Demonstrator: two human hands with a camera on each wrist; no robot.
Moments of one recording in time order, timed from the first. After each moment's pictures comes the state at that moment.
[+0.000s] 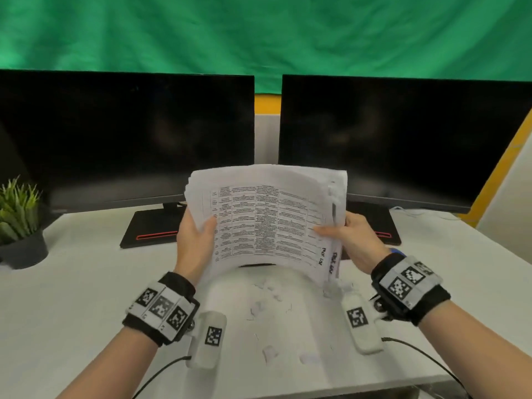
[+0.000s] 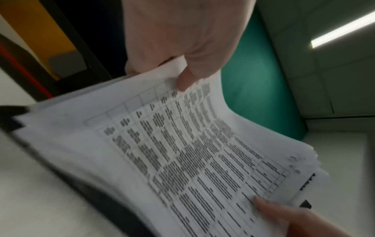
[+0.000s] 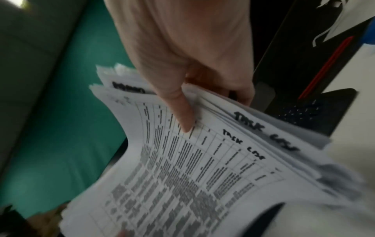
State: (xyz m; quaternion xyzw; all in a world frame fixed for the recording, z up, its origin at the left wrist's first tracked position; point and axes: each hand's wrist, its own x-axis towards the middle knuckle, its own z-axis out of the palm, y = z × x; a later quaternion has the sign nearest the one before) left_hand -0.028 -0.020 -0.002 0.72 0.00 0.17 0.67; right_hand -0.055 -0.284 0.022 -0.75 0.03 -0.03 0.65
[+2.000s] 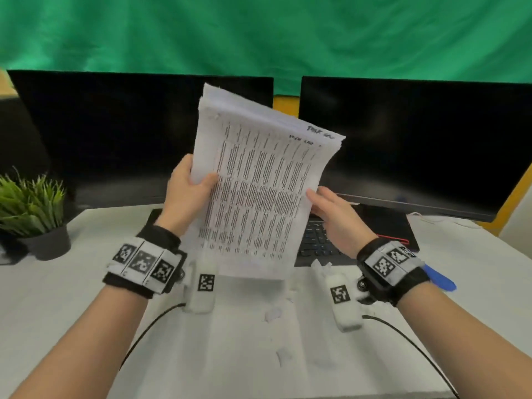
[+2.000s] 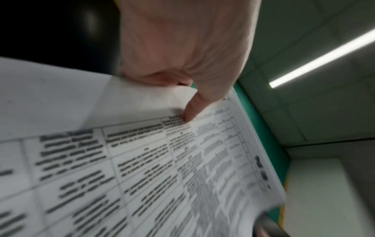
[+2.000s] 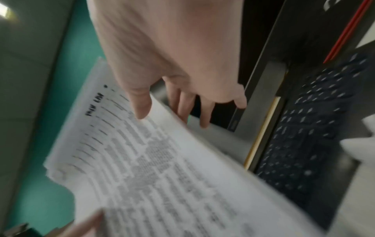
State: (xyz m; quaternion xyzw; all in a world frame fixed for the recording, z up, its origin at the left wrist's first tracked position) left_hand -0.018 0.017 0.075 0.78 -0.07 0.23 0.57; right_hand -0.028 -0.234 0.043 -0.72 -0.05 -0.03 0.69
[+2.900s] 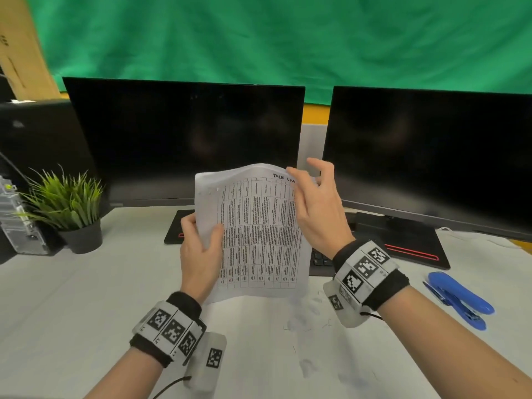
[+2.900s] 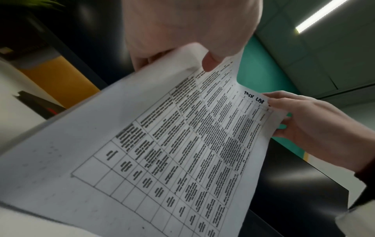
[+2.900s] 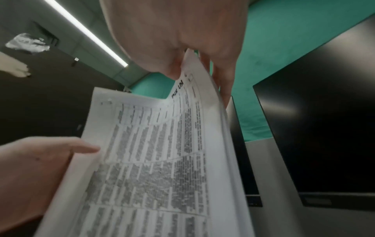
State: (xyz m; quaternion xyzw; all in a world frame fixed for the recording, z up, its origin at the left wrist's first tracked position) left_hand -0.048 0.034 -0.016 0.71 0.01 0.28 0.65; right_hand -0.024 -0.156 0.059 -0.86 -0.20 -0.37 0.28
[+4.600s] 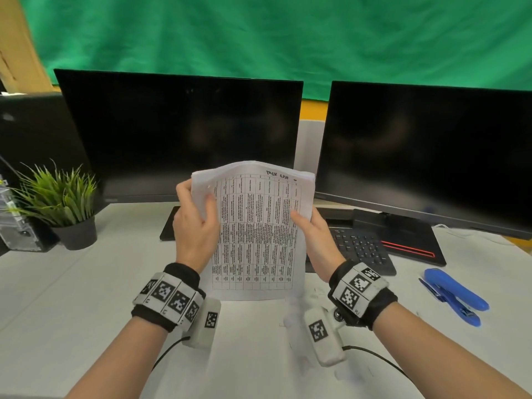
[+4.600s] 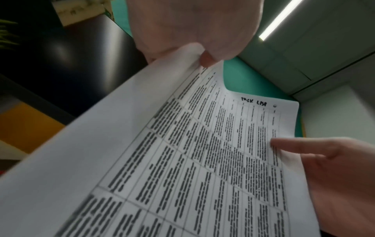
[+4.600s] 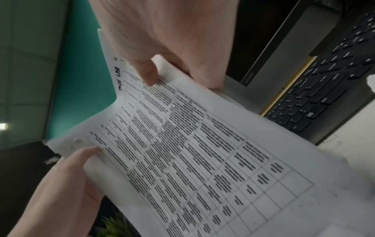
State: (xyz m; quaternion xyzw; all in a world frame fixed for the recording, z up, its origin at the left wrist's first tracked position) left_hand -0.027 0.037 0.012 0.75 -0.05 0.41 0.52; right_hand -0.022 -0.161 0.011 -0.70 -0.09 -0.03 0.71
